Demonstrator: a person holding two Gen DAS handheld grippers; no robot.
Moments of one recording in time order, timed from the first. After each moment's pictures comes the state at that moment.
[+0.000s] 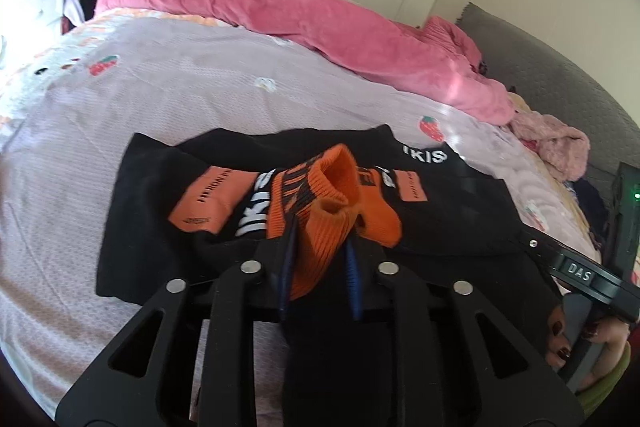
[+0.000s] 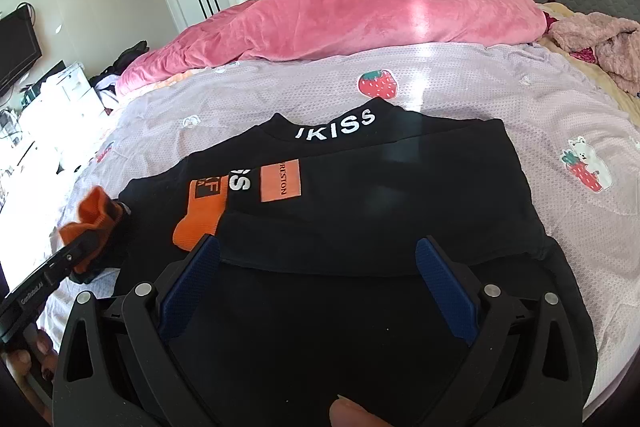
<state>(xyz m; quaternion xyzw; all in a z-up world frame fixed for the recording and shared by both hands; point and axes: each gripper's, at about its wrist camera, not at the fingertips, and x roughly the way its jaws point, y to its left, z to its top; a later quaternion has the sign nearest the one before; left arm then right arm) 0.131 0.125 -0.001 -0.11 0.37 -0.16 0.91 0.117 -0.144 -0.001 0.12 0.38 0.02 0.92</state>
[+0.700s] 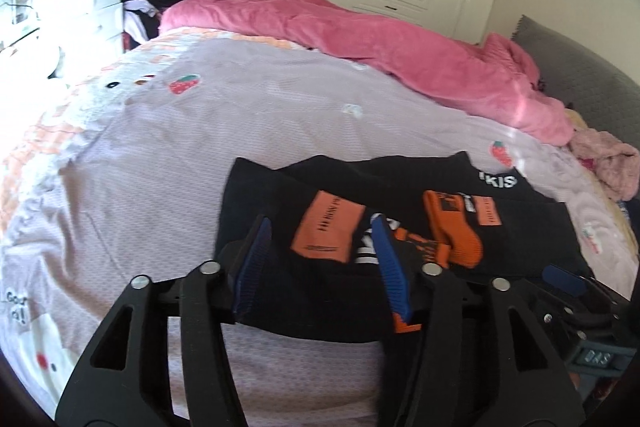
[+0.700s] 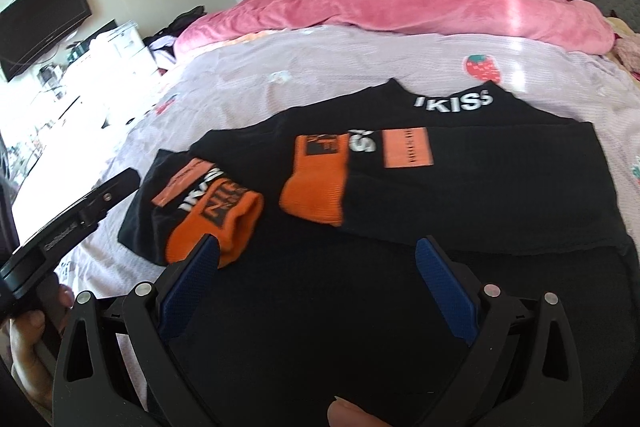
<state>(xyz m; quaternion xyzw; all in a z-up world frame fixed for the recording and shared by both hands) 0.131 0.166 0.011 -0.08 0.35 -0.02 0.93 0.121 -0.057 -0.008 0.09 0.40 0.14 0.90</state>
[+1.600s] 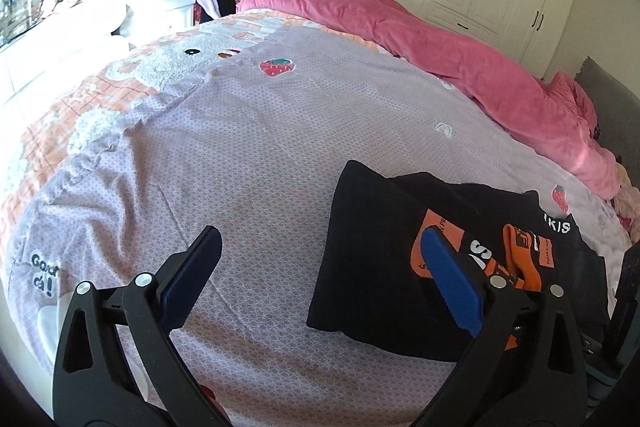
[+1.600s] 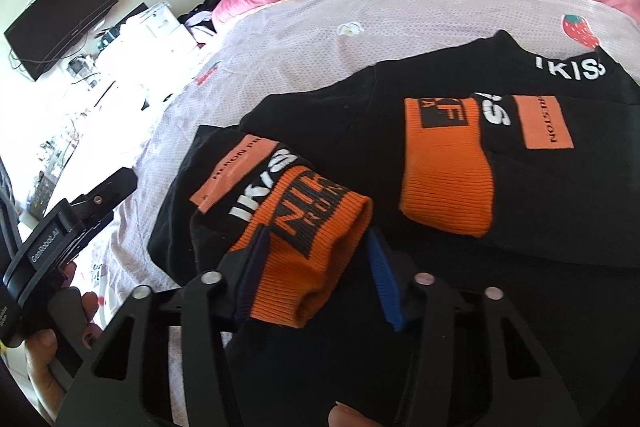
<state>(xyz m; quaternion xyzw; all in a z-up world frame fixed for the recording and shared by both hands) 0.131 0.231 0.001 -0.14 0.35 0.09 0.92 0.165 0.004 -0.038 0.13 0.45 0.23 0.85</state>
